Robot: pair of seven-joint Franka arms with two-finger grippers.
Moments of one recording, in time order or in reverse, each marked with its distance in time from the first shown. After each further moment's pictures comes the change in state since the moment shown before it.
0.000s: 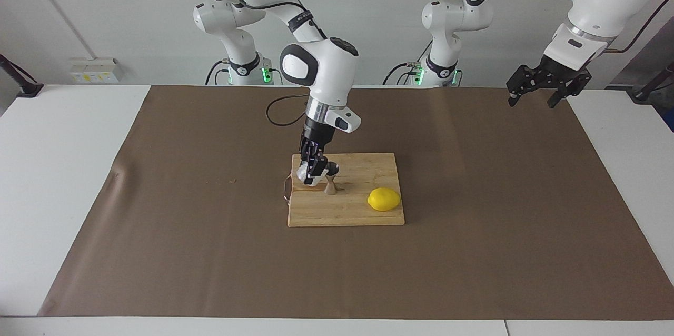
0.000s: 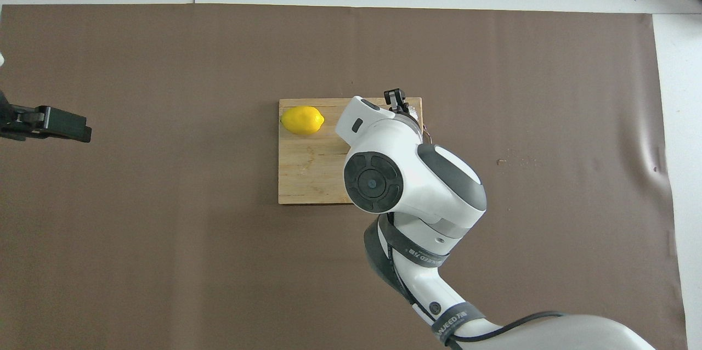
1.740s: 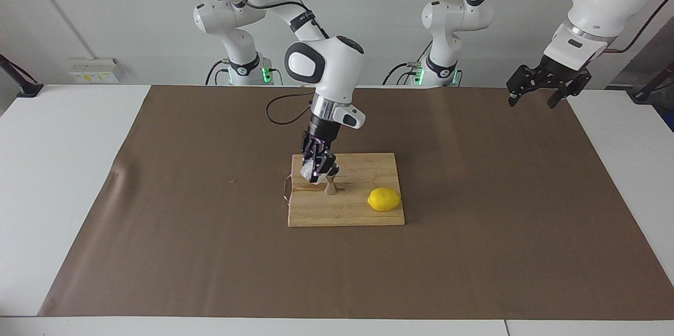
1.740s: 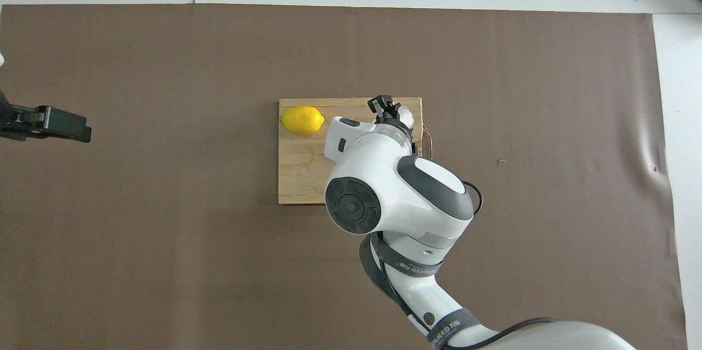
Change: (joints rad) left arm 0.000 0.000 0.000 0.000 0.000 0.000 0.000; right arm 0.008 -0.003 -0.001 -0.003 -0.018 0.000 -0.077
